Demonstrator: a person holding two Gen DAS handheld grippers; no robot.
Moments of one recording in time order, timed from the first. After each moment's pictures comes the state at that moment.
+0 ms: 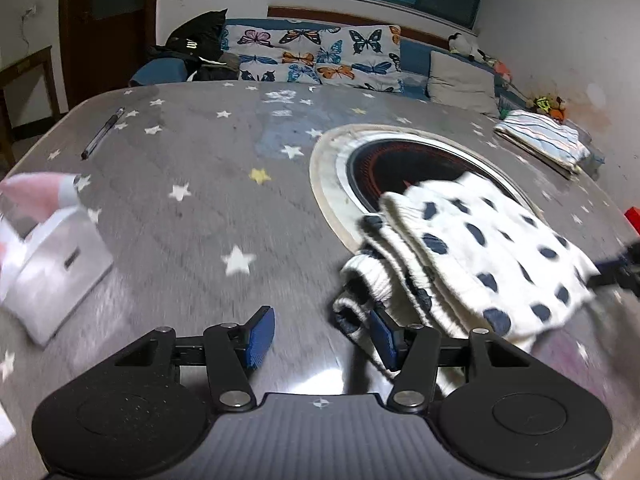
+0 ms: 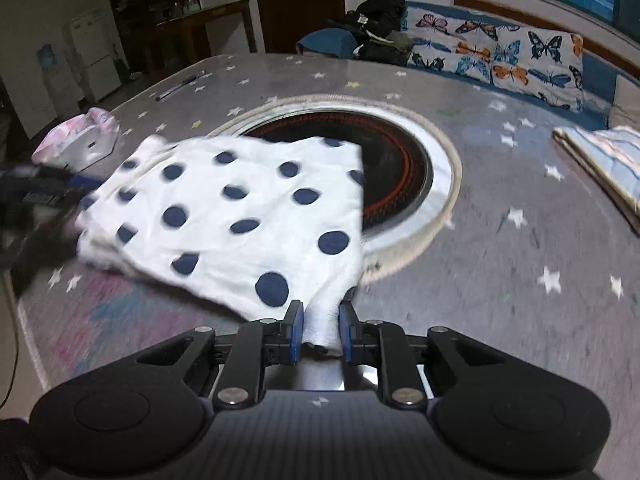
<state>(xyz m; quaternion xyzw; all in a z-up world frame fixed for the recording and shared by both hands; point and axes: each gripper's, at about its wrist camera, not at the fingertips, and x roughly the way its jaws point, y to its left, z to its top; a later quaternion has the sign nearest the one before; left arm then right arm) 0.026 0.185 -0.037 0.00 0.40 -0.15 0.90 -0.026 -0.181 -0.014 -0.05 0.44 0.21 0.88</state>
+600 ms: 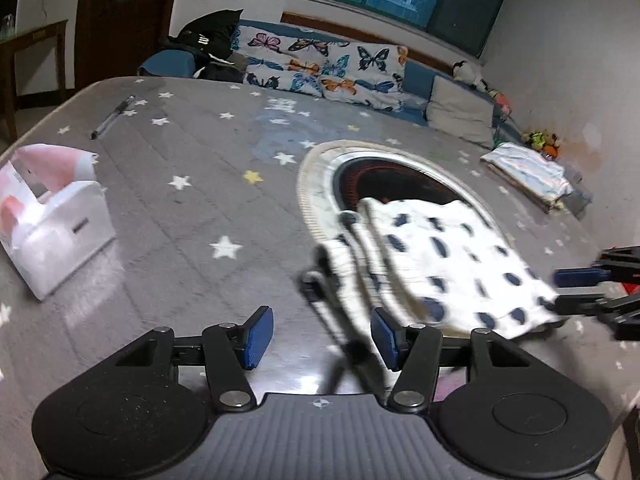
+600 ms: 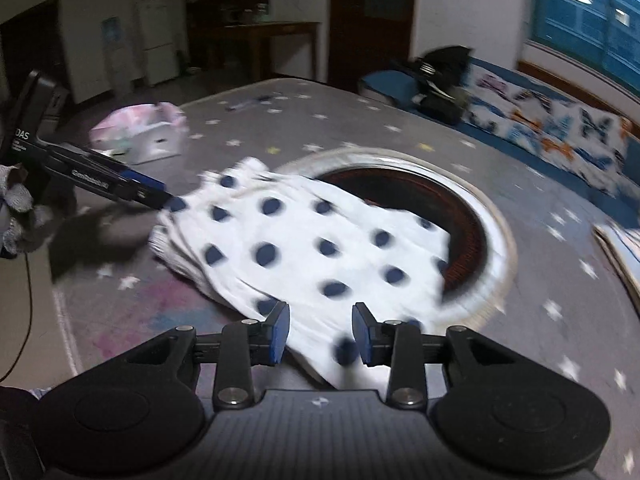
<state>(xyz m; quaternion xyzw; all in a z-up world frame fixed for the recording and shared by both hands) -0.004 0.188 -0.017 -0.08 0.39 -0.16 0.90 -0.037 -0.127 0.015 -0.12 0.36 0.28 0.88</state>
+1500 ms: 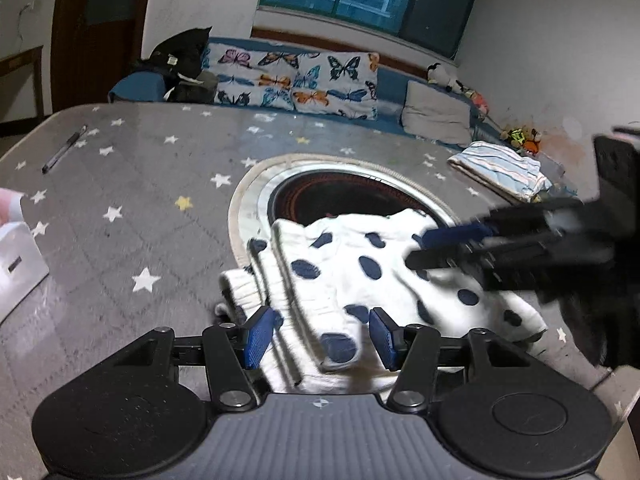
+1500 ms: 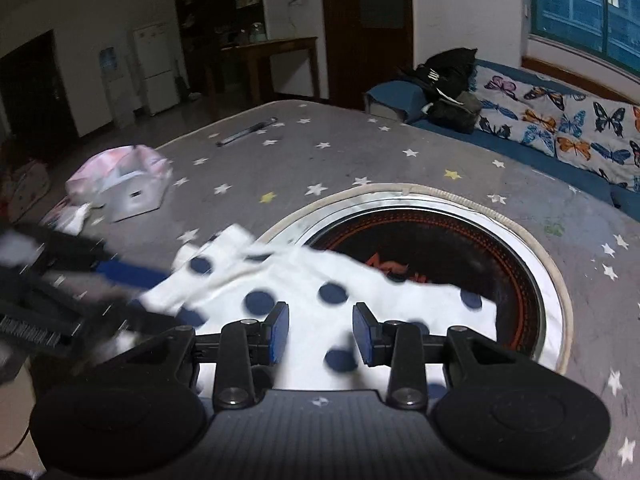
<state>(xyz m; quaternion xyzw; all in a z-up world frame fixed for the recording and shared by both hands) 0.005 0.132 -0.017 -0.05 0.37 -0.18 0.91 0.048 -0.082 0.000 -0.07 0.36 0.29 0.89</state>
